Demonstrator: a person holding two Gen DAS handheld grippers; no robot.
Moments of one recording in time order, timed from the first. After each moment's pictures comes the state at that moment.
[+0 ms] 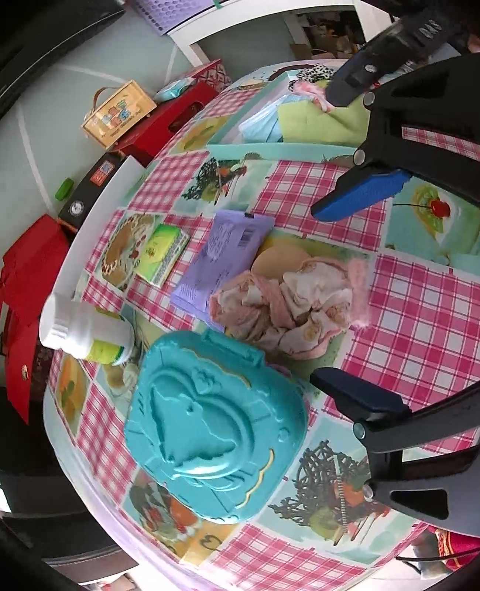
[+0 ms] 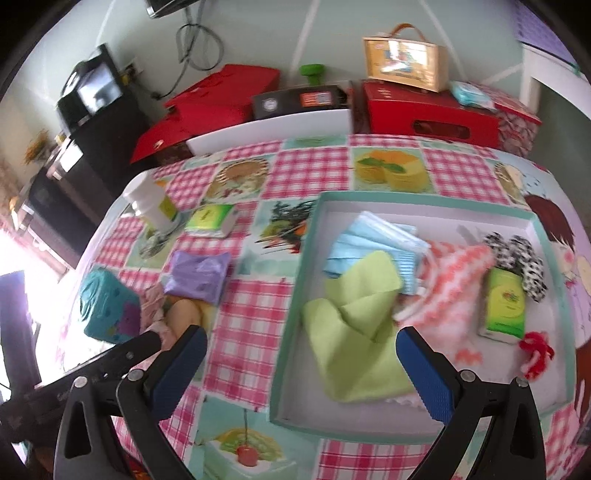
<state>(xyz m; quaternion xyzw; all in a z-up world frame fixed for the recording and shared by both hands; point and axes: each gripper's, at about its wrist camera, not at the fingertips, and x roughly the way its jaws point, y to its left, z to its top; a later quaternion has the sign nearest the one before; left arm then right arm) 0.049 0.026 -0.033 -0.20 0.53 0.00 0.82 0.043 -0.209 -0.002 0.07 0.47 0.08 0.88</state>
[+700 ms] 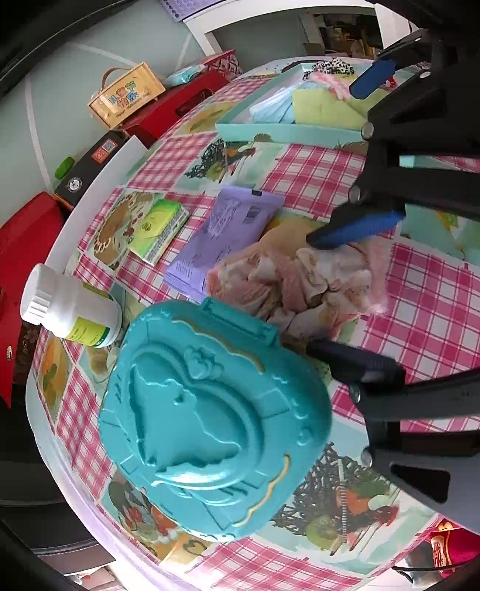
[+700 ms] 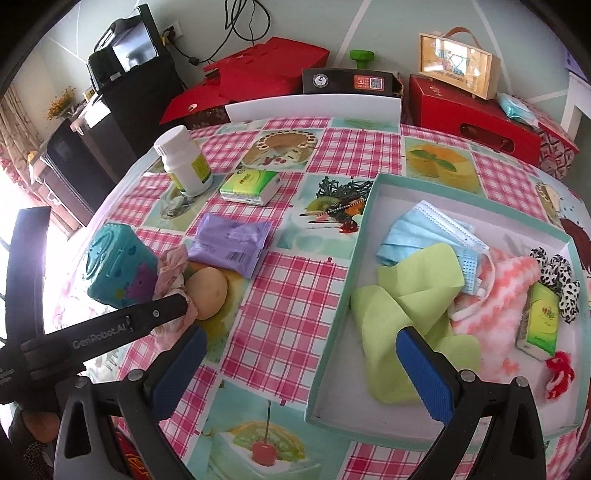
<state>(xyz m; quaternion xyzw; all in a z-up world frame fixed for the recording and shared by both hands) 0.064 0.030 -0.051 -0.22 0.55 0.02 0.81 0.046 -0.178 -0.018 0.03 0.49 0.13 0.86</state>
